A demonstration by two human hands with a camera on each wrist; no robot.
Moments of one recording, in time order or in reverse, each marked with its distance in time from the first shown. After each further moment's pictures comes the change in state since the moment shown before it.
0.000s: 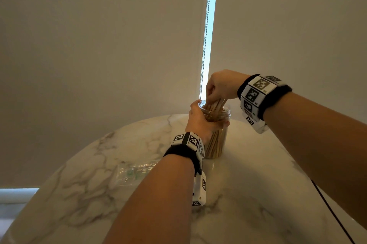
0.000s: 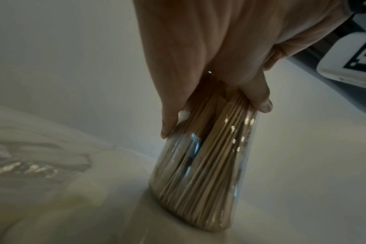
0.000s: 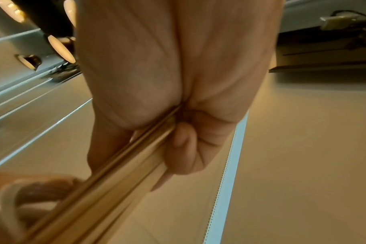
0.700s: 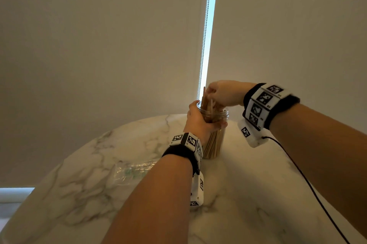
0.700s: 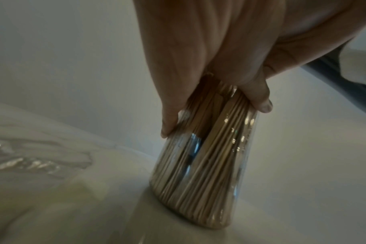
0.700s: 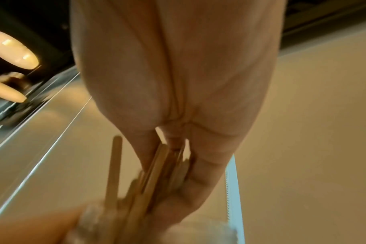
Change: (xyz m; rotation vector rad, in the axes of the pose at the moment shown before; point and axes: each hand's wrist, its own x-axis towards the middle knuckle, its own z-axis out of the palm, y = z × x) left_hand 0.004 -0.007 0.004 -0.023 0.026 -0.005; right_hand -0.016 -0.004 0.014 0.295 -0.055 0.178
